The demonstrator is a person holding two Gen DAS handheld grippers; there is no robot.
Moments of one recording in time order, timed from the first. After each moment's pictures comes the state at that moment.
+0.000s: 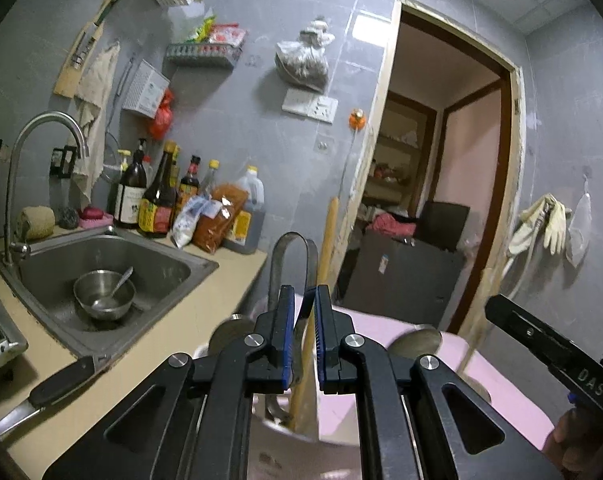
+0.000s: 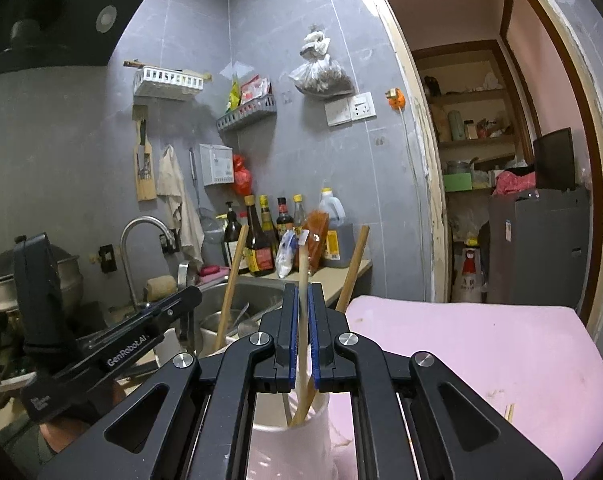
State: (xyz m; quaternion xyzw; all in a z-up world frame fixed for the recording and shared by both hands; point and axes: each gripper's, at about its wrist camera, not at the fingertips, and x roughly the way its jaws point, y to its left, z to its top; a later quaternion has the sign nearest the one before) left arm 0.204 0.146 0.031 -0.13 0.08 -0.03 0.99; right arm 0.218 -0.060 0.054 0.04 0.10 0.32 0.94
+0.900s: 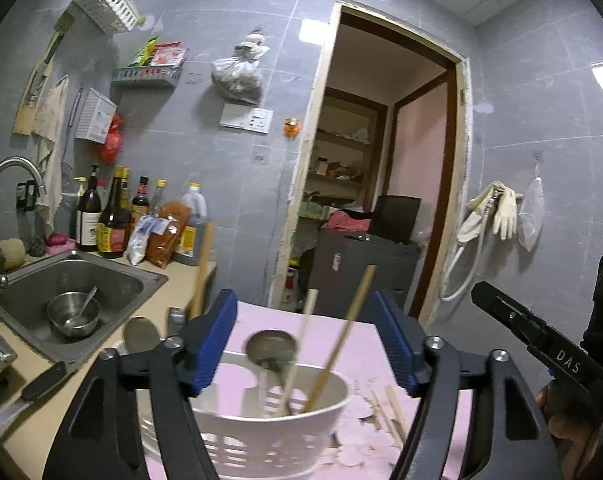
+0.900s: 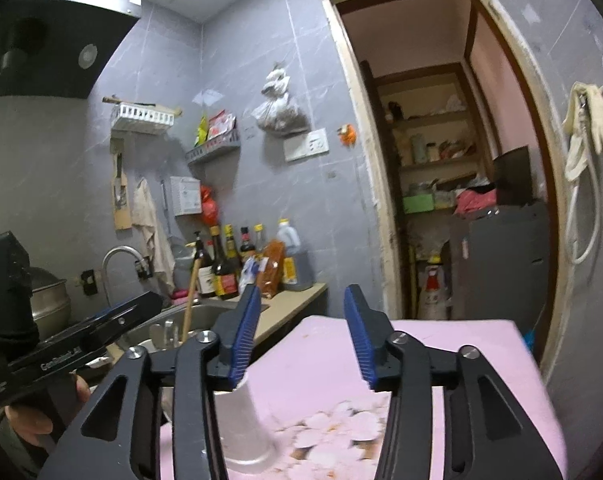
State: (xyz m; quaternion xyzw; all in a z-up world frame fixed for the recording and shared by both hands) left arm 0.159 0.069 0.075 -0.09 0.06 -0.10 0.99; right arm 0.177 -0.154 0.082 0.06 0.05 0.25 0.97
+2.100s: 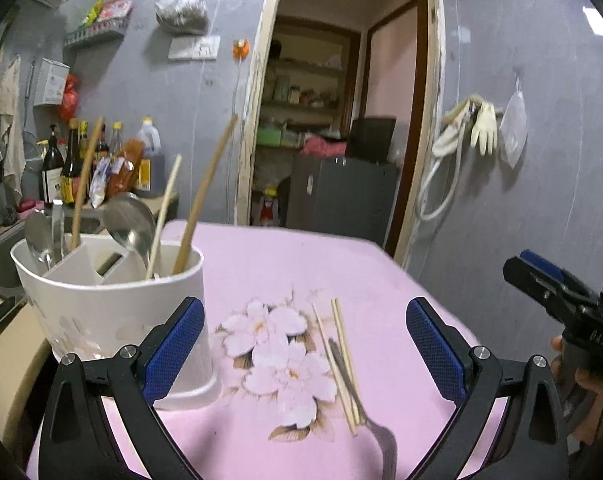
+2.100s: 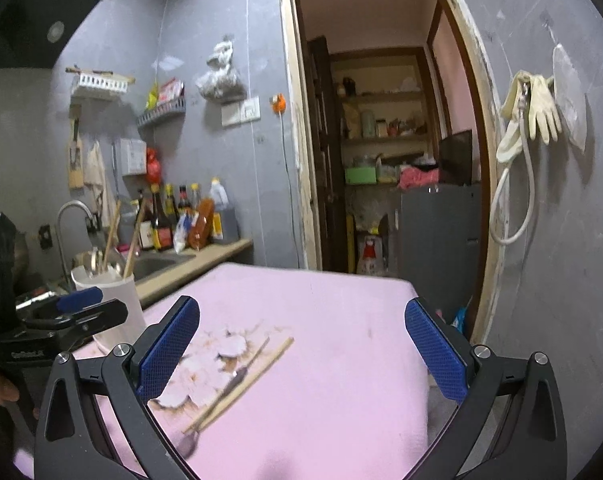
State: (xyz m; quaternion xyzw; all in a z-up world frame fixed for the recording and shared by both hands) left arm 0.174 -0.046 0.012 -0.03 0.19 -0.13 0.97; right arm 0.169 -0.272 0.036 0.02 0.13 0.18 0.97
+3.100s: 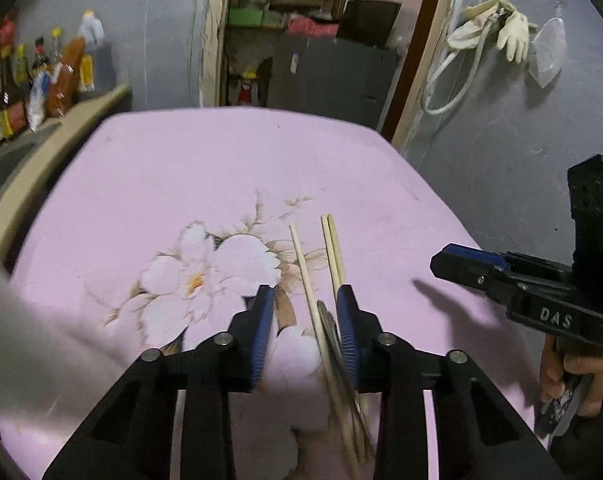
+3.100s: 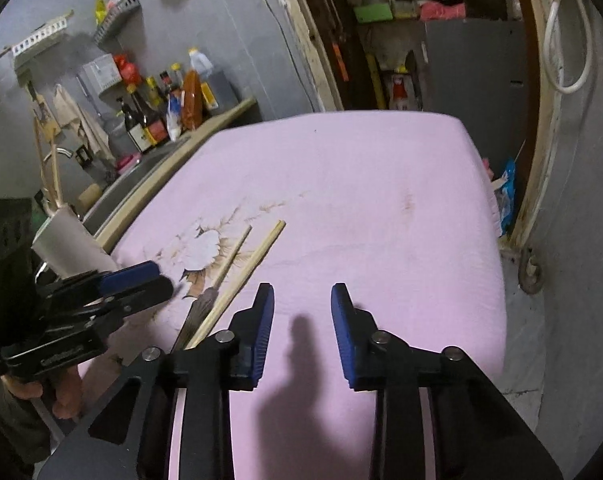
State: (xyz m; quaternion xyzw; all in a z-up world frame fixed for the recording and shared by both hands) left arm 0.303 -0.091 -0.039 -0.02 0.41 -0.17 0.90; right arm 0.298 -0.271 -0.034 0.06 0.41 0.24 0.88
